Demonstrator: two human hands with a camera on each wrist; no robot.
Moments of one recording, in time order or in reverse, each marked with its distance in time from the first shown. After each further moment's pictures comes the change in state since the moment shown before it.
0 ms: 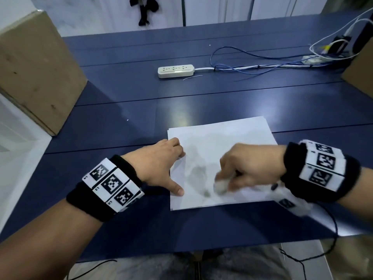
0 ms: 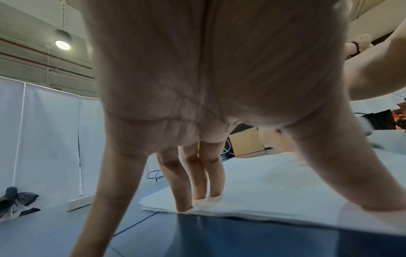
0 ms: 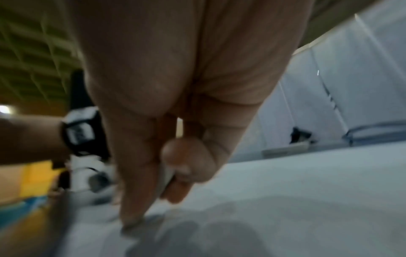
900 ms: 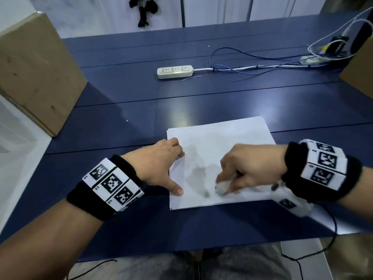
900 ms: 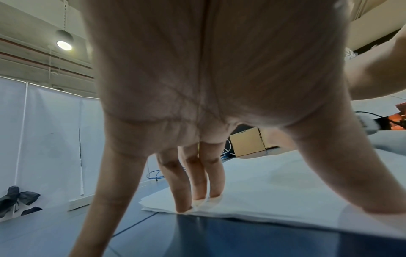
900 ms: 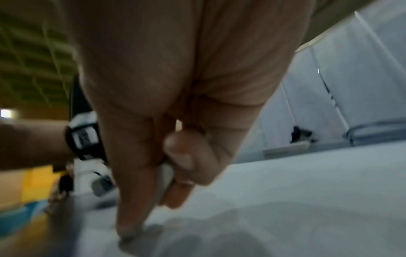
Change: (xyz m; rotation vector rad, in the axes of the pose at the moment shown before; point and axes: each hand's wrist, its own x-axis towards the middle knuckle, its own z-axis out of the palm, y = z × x) left_hand 0.000 0.001 0.000 0.002 -0.002 -0.005; right_hand -0.003 -0.001 -0.001 0.036 0.021 0.034
